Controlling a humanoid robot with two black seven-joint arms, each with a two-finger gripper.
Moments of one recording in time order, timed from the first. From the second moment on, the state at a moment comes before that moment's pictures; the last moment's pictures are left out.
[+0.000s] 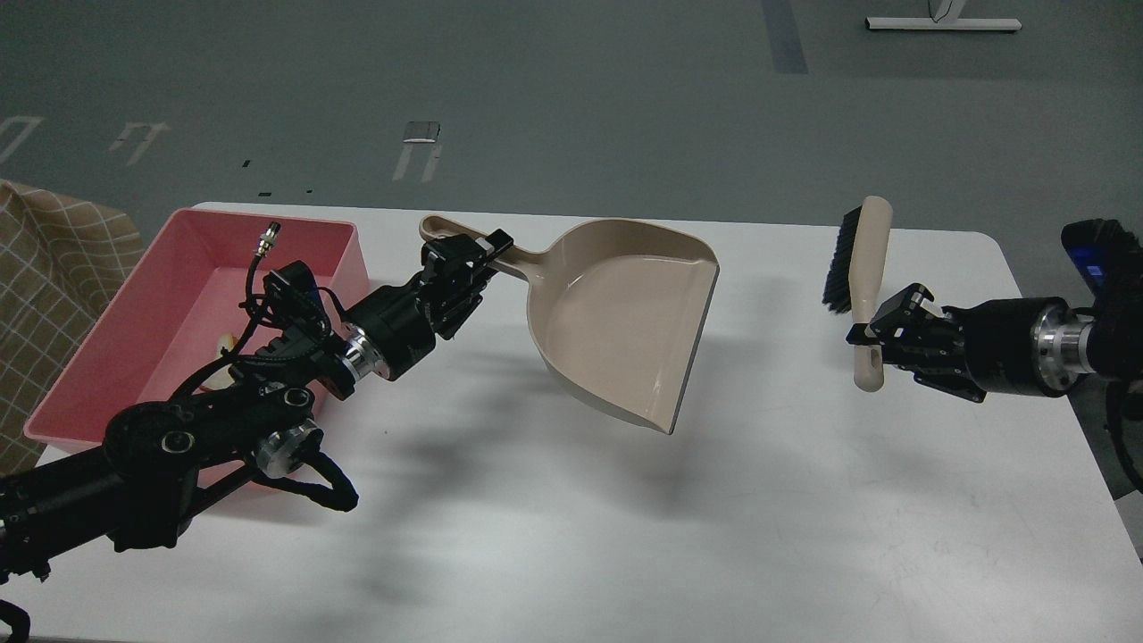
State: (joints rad) left arm -0.64 0.50 -0.35 -1.19 0.59 0.04 -0.49; right arm 0.72 -0.90 0.60 1.48 -0.62 0.49 -0.46
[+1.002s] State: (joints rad) left arm -0.56 0.40 -0.35 -1.04 0.59 0.12 -0.49; right arm 0.71 -0.90 0.52 1.46 -0.71 0.49 -0.48
